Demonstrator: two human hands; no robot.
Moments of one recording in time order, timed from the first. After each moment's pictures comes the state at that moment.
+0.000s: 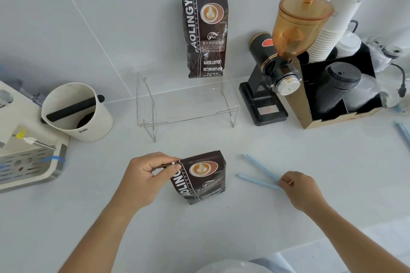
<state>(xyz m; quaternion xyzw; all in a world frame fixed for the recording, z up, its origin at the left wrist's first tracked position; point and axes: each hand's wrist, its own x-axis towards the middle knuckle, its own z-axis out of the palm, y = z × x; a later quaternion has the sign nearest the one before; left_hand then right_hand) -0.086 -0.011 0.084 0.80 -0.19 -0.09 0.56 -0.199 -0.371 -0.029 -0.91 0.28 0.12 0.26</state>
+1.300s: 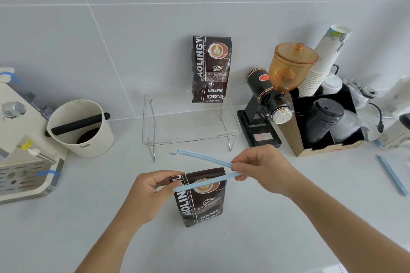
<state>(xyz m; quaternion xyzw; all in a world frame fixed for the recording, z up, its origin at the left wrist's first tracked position) -0.081 -0.007 0.066 0.76 -0.15 -0.13 0.62 -0.125 -0.289 0.142 -0.84 0.07 0.09 0.53</state>
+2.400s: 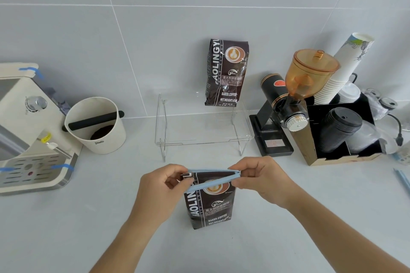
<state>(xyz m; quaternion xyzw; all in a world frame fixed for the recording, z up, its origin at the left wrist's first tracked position) -0.091 -0.018 0.094 0.85 -0.09 0.03 0.51 -0.113 -0.269 0.114 -0.71 0.04 0.15 0.68</state>
